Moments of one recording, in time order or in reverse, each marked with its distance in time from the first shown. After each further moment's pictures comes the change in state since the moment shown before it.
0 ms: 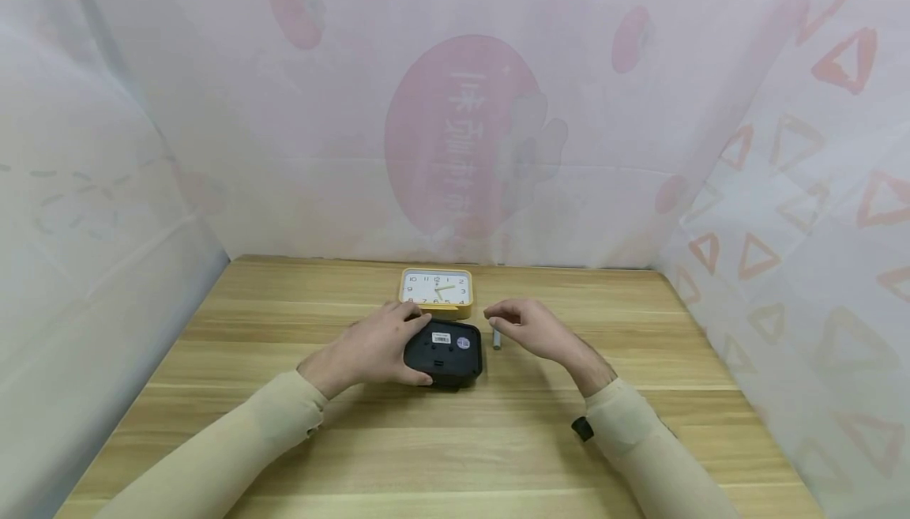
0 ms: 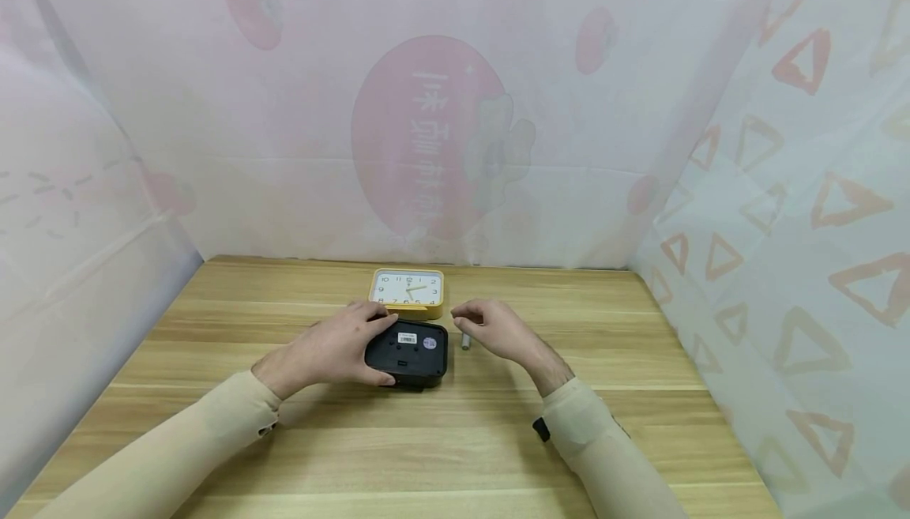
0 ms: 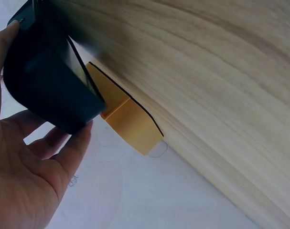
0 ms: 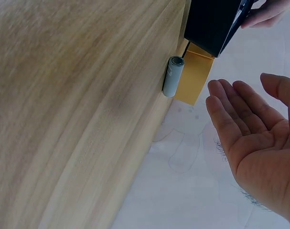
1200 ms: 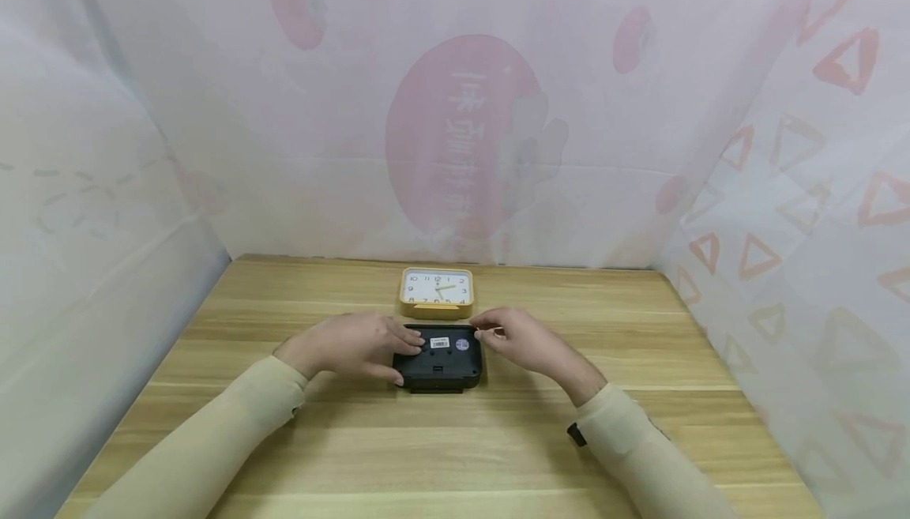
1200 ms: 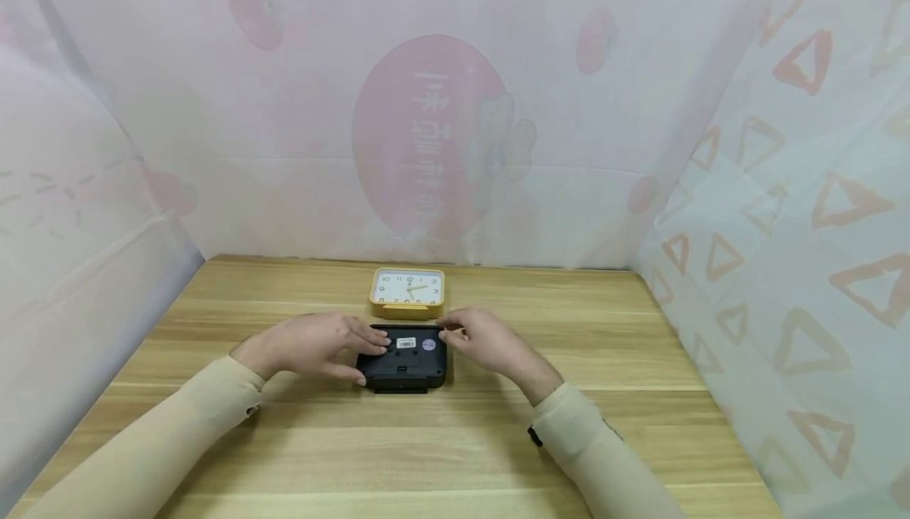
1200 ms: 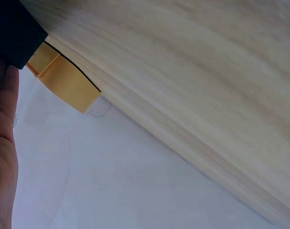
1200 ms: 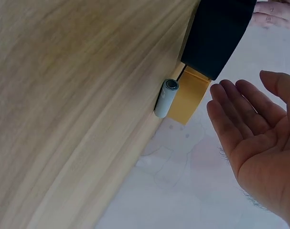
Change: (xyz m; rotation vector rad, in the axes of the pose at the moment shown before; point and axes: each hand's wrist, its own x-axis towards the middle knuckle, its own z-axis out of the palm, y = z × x) left_hand -0.005 -0.059 -0.003 0.000 -0.112 0.475; right_hand 0.000 -0.021 0.022 -0.146 -0.049 -0.058
